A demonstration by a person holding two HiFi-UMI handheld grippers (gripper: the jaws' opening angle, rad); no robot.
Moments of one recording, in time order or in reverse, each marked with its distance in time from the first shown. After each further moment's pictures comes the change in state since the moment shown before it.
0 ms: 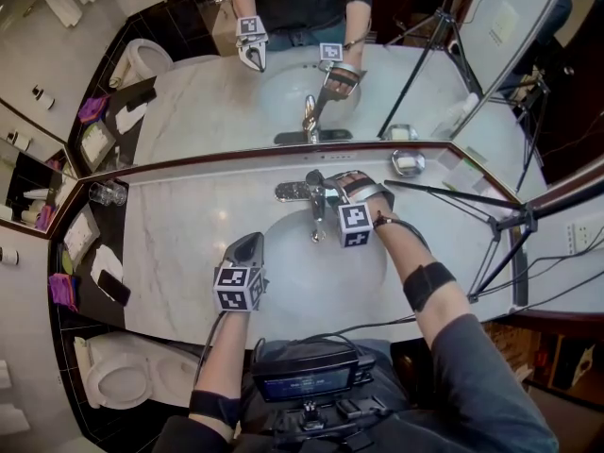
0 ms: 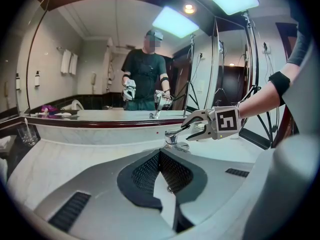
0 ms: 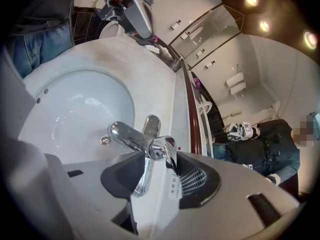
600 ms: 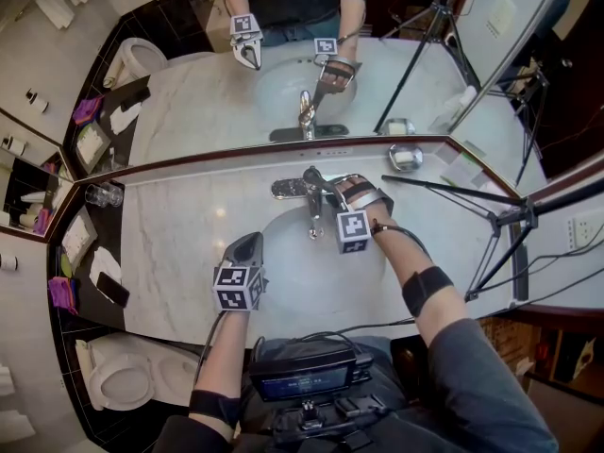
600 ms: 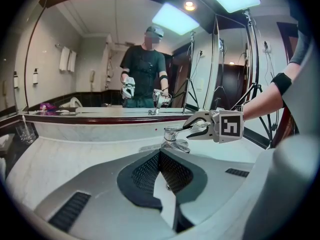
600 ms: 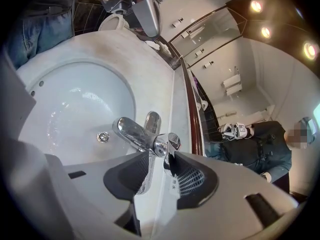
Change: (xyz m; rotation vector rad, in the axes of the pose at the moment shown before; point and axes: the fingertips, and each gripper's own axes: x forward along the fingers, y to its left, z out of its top) left arm 0.007 -0.002 -0.008 -0.005 0.027 -0.012; right arm -0.001 0.013 -0.006 -0.018 0.040 -0.064
